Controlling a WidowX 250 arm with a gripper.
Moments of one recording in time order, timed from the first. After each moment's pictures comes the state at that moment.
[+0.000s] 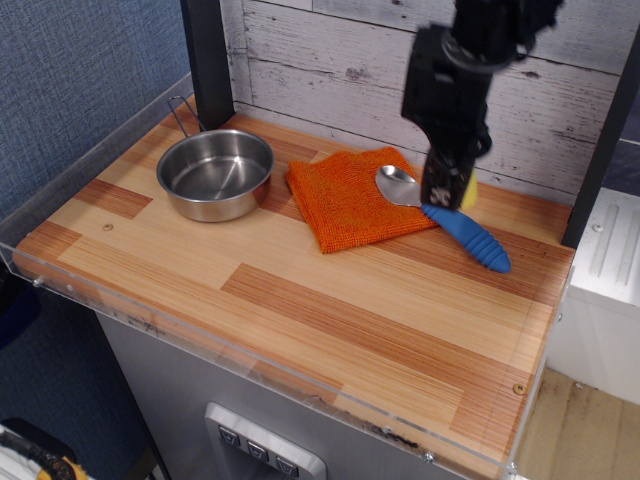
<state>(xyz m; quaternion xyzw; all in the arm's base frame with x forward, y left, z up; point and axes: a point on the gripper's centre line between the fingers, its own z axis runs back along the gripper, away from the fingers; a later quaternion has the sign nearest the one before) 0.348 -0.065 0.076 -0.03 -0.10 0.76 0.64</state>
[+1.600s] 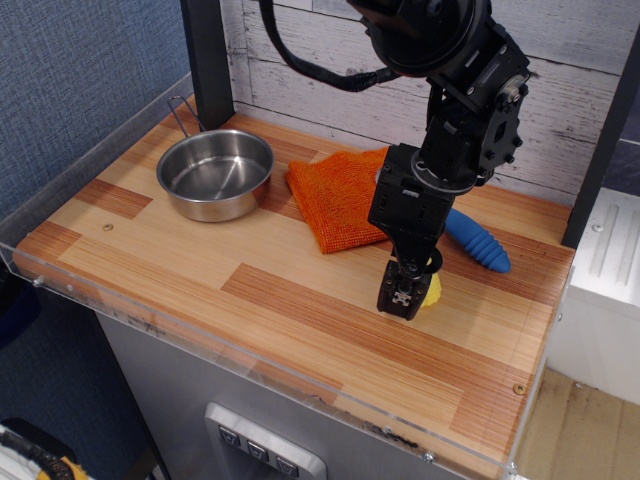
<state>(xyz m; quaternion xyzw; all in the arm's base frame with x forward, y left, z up) 0.309 -0.052 0.015 0.05 -0.08 0.78 0.62</state>
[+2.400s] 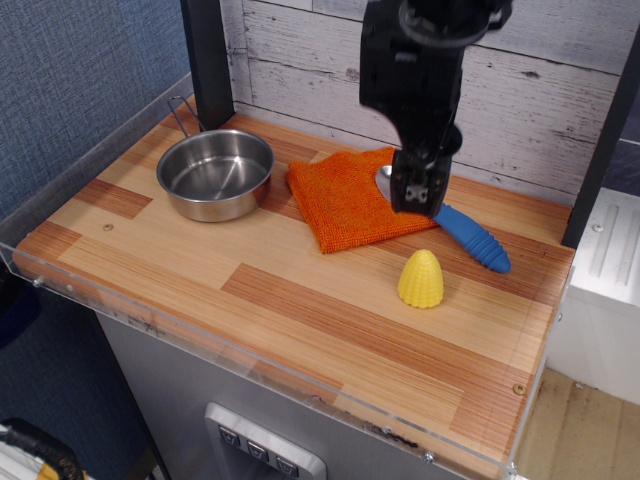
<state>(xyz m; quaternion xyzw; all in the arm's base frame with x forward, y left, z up) 0.298 -0.061 0.134 -0.08 -0.12 0.80 0.59</state>
